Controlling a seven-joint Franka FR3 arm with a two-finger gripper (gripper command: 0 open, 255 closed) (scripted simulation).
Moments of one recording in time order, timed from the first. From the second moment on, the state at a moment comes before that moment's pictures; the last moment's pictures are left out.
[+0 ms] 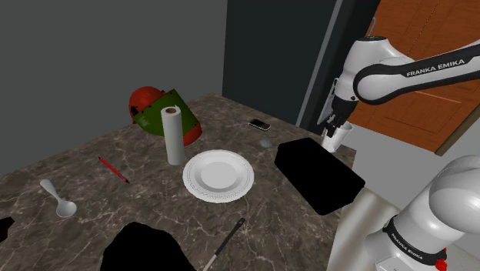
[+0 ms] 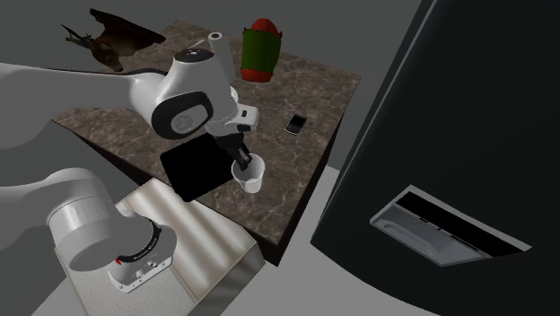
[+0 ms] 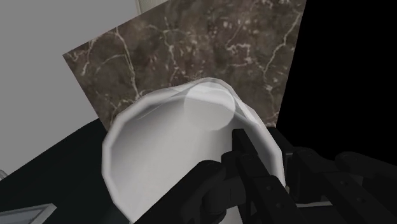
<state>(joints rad) -0.09 -0.55 -0.11 -2.71 -0.25 2.18 0.04</state>
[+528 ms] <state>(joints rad) -0.09 -0.61 -0.10 -2.64 -0.23 2.06 0.02</state>
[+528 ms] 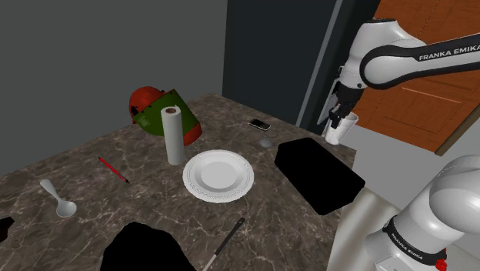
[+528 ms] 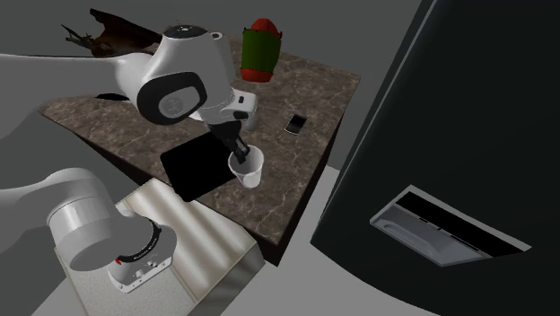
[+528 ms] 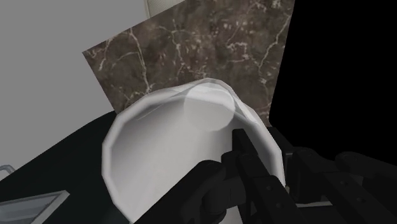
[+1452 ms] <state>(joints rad) -0.08 -0.65 -0.09 -2.48 -0.21 1.86 -0.01</state>
